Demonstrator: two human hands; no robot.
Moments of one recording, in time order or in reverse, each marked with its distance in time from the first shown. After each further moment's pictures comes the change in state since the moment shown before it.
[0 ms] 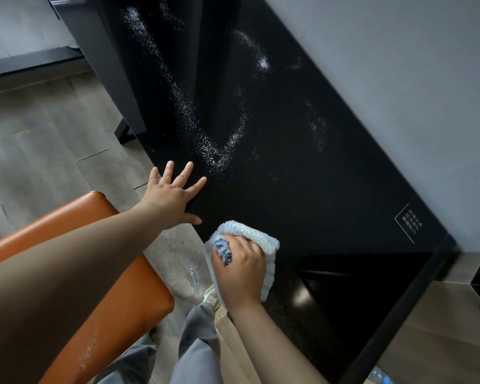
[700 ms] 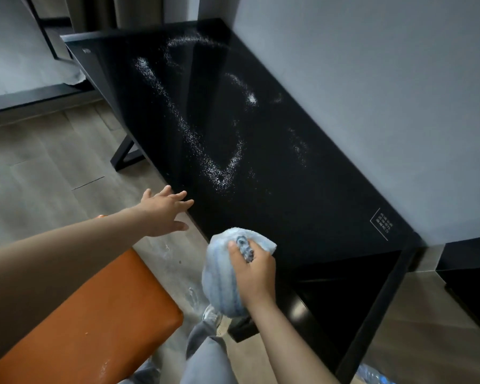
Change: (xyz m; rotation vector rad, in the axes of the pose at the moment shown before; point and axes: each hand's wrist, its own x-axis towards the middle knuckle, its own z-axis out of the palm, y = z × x) left_hand -0.063 -0.053 -0.042 -0.090 -0.094 0.150; right_hand -0.016 -0.062 -0.061 0.540 -0.029 0.308
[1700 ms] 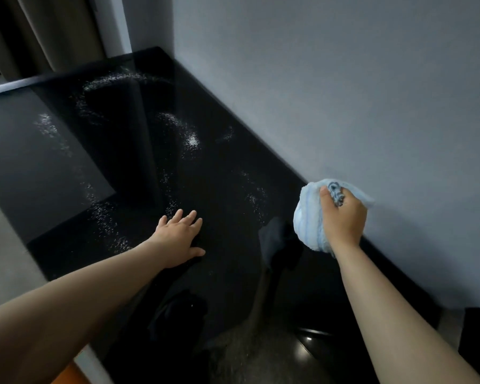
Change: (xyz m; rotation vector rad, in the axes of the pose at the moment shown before) left_hand 0.225 0.119 -0.110 -0.068 -0.001 -0.015; right_hand 0.354 0.037 -0.241 -0.162 0.510 -0.091
